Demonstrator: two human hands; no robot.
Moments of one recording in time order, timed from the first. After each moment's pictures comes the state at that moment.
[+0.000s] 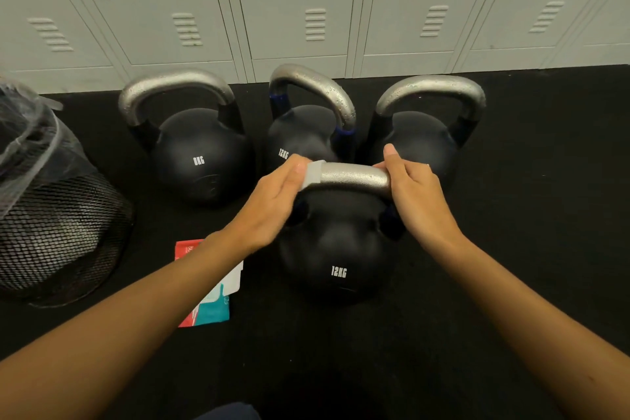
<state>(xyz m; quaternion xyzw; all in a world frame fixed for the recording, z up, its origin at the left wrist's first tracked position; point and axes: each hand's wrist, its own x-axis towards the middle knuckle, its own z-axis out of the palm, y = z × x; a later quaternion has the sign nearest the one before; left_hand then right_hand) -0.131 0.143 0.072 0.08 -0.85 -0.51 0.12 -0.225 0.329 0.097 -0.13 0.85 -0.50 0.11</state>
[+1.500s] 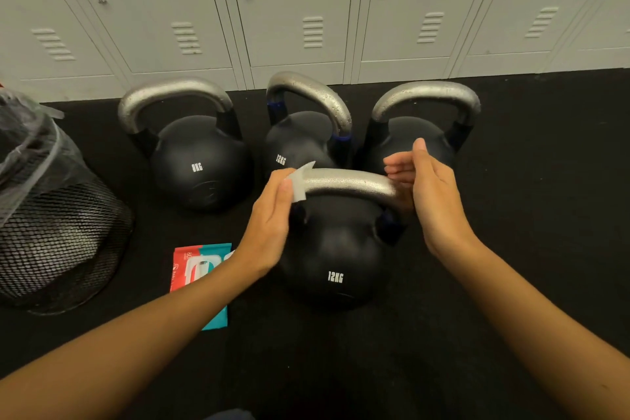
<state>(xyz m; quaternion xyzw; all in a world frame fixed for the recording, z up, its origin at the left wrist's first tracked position) -0.122 0.160 0.048 0.09 -0.79 -0.56 0.21 -0.235 0.340 0.099 -0.08 0.76 -0.64 0.08</state>
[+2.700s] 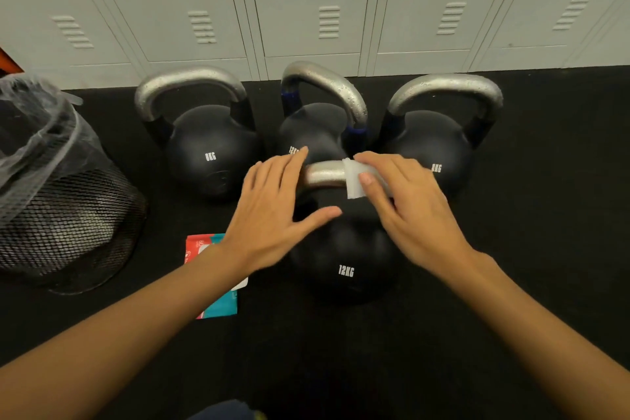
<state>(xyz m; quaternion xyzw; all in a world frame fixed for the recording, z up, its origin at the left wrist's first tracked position) -0.106 0.149 0.075 0.09 -0.97 -0.15 0.17 -0.209 0.336 0.093 -0.43 0.84 -0.31 -0.08</state>
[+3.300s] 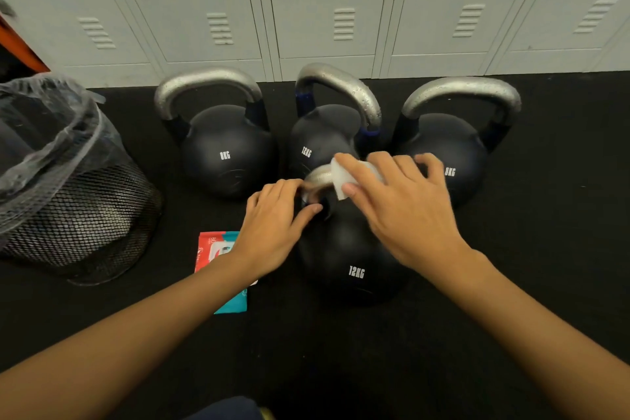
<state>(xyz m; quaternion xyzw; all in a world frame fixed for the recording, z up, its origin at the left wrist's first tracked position) -0.097 0.142 0.054 0.18 -0.95 -0.23 0.13 -0.204 0.315 0.090 -0.46 0.85 -0.08 -0.24</state>
